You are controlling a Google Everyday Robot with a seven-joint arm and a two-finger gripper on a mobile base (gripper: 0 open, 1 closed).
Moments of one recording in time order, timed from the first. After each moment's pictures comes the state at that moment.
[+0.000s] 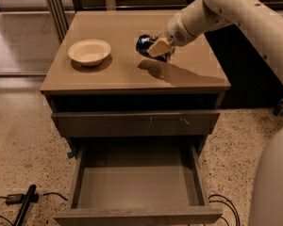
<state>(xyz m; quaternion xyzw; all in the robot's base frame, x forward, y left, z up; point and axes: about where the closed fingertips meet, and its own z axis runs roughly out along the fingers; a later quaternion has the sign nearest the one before) 0.731 -0.061 0.882 -0.53 0.75 0.13 0.37</state>
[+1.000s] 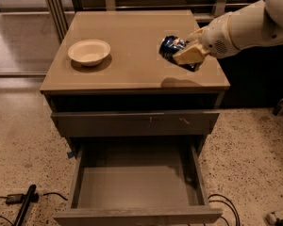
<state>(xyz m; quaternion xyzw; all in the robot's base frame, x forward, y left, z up) 0.629 -0.121 0.929 -0.49 0.75 0.14 0.43</state>
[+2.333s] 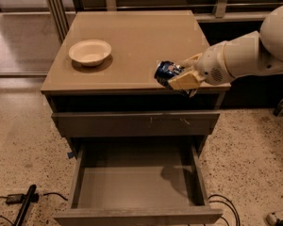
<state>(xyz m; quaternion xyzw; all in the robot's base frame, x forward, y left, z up) 0.578 -0.113 0.882 -0.47 0.77 0.17 0.40</state>
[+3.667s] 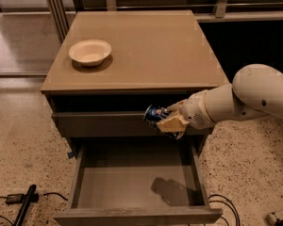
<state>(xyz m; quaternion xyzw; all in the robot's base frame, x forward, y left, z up) 0.522 -0.079 0.767 -0.45 0.80 0.24 0.33</state>
